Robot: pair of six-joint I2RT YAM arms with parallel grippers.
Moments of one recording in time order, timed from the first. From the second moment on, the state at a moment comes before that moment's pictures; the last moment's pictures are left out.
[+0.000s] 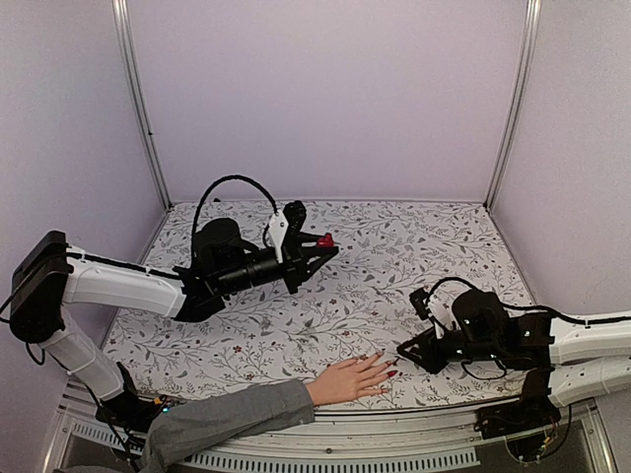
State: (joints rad) left arm -0.91 1.55 0.79 0.80 0.22 0.05; right arm 1.04 0.97 0.38 -0.09 0.01 0.49
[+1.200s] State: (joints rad) left arm -0.91 1.55 0.79 0.80 0.22 0.05; right arm 1.04 1.09 0.37 -0.07 0.00 0.51
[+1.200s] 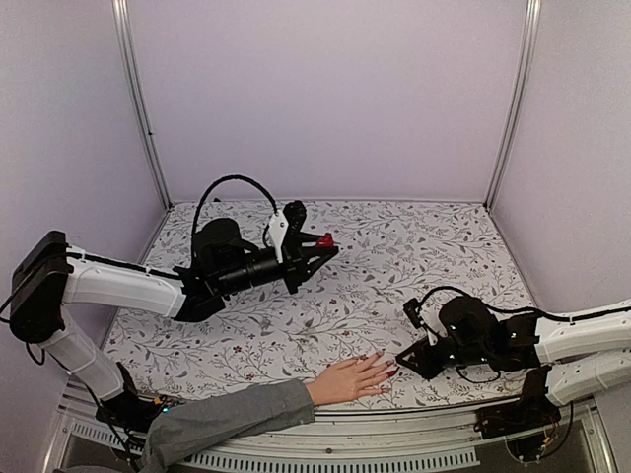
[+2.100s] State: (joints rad) left arm -0.91 1.53 0.74 0.84 0.28 0.05; right arm 1.04 0.97 0.60 -0.20 0.04 0.39
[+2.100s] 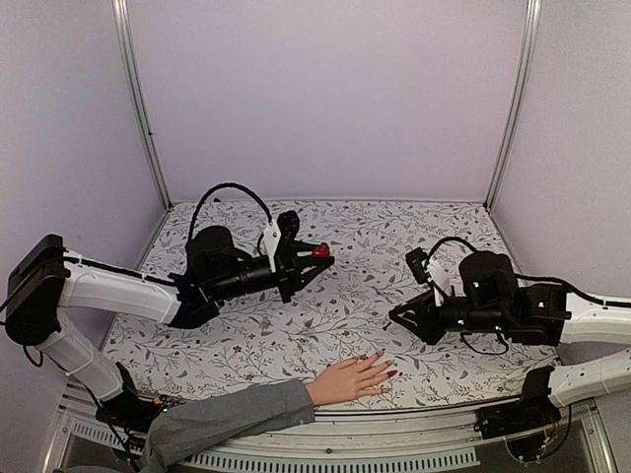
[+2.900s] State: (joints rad) left arm -0.96 1.43 0.58 1.01 0.50 0.14; right arm 1.05 1.13 1.19 -0.37 -0.32 -0.09
